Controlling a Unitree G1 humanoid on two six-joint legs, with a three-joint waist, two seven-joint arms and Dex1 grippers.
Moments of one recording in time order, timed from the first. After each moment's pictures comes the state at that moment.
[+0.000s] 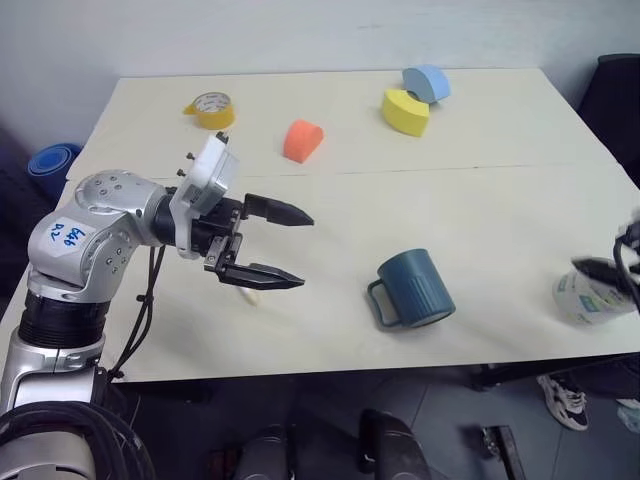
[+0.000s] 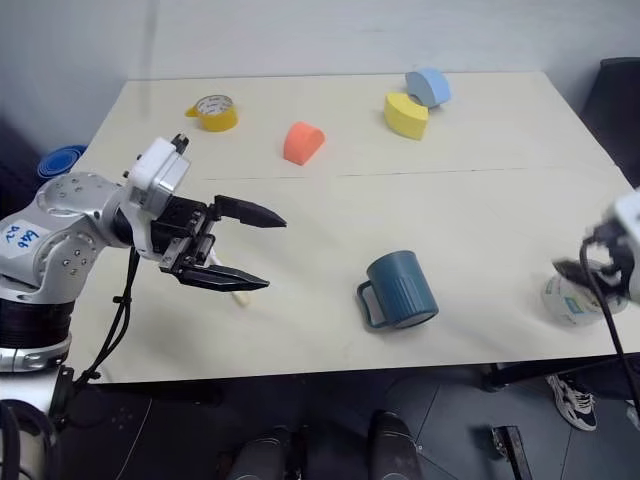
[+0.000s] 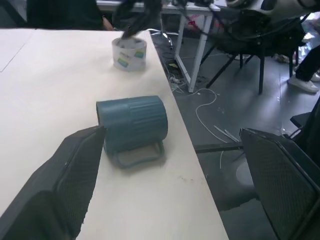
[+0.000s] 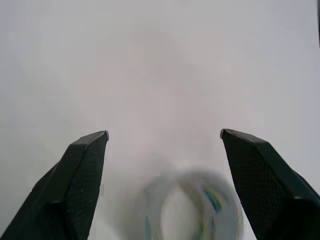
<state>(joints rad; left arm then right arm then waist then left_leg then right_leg) -0.76 0.80 -0.04 -0.14 -0.67 0.66 -1.30 -0.40 -1.08 -0.54 -0.51 0.34 1.30 0.84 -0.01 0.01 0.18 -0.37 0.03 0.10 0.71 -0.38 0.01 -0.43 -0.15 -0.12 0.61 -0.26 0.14</state>
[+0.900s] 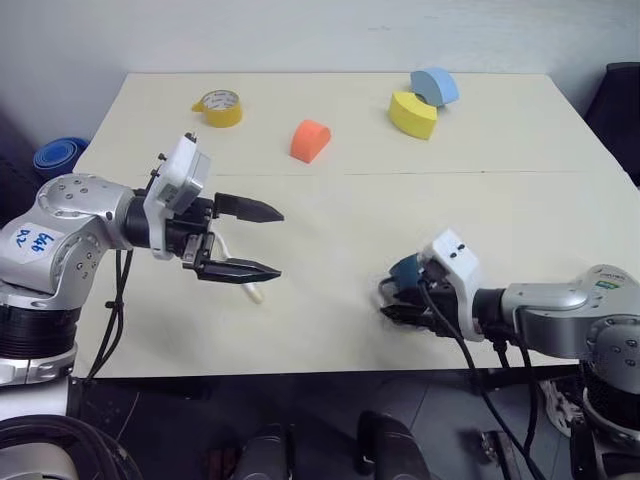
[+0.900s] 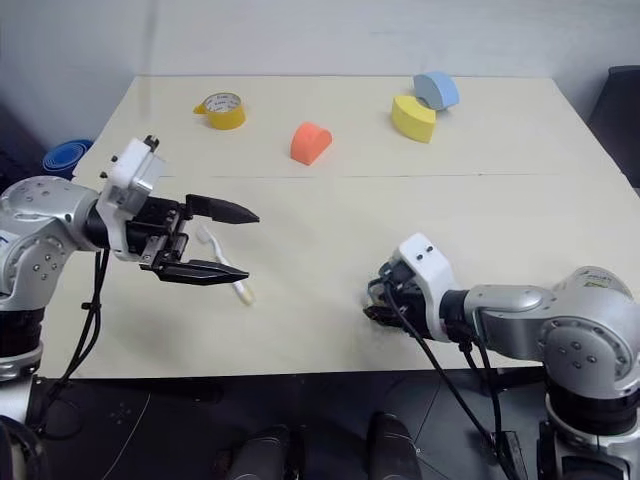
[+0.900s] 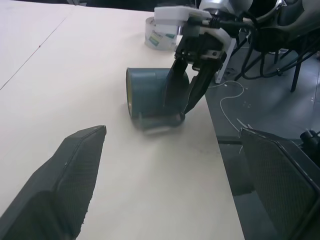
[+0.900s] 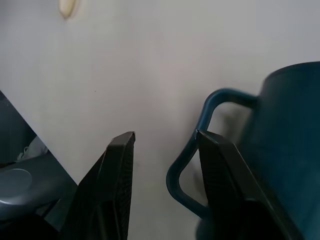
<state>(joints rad) -0.71 0.88 0.02 -0.15 -0.66 0.68 -1.29 -0.46 -0.66 -0.18 -0.64 1.18 1.61 0.10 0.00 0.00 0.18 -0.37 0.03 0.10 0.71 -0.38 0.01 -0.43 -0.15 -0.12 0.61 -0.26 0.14</state>
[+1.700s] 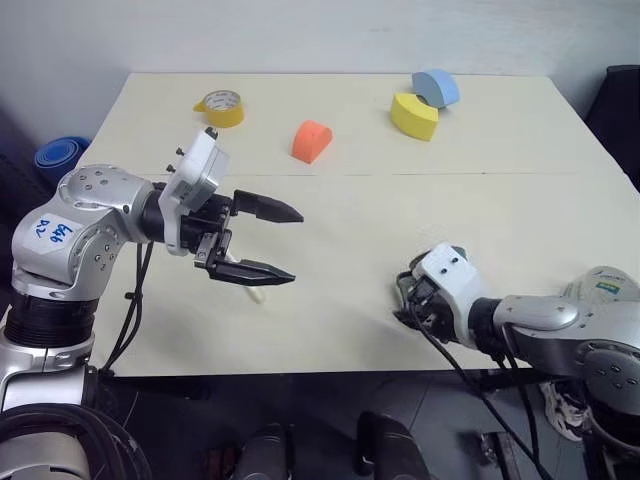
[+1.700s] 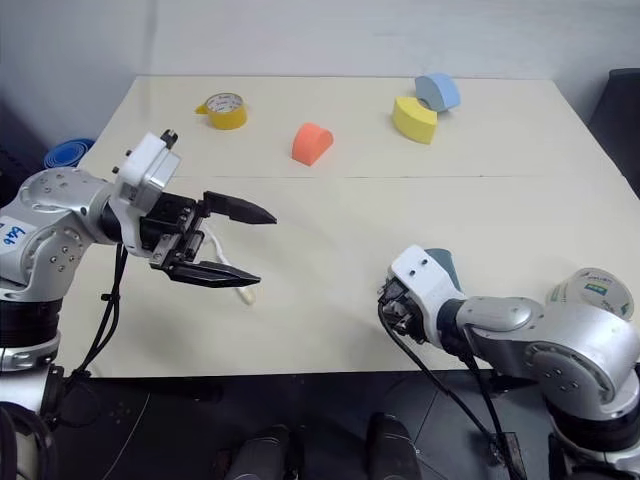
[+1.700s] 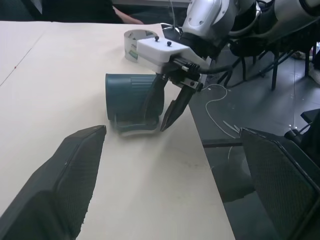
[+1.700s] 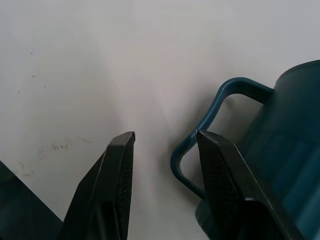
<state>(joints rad) -0.78 0.82 -0.02 -0.15 -0.66 0.68 -1.32 -0.45 -0.73 -0.09 -0.79 1.02 1.60 0.06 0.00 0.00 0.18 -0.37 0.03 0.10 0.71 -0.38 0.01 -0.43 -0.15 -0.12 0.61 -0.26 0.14</state>
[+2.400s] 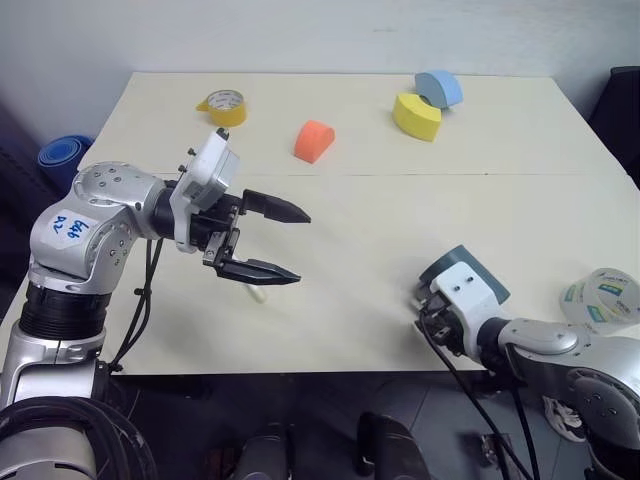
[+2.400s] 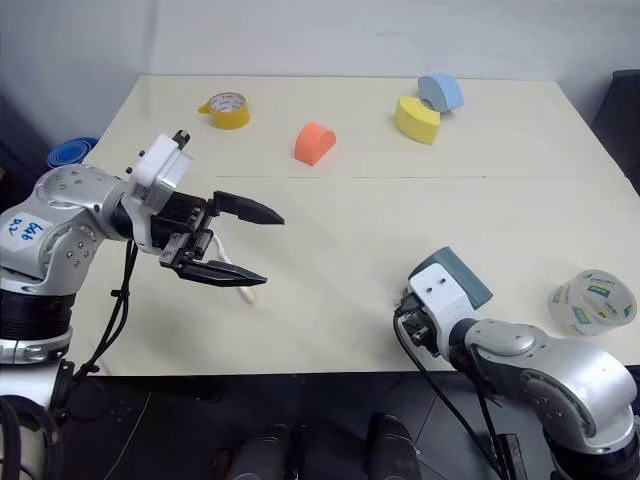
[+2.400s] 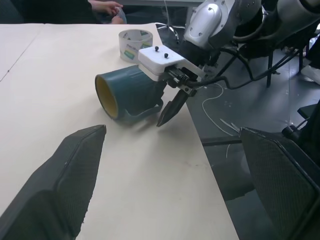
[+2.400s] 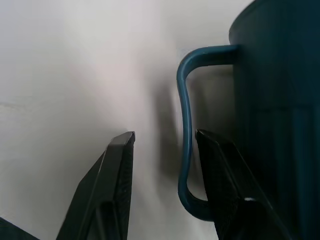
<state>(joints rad) -0.81 0.79 -0.06 -0.11 -0.63 0.64 -1.35 -0.25 -0.68 -0.09 -0.82 0.78 1.57 0.05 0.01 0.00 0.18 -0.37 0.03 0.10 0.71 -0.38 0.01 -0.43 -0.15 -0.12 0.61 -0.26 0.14</state>
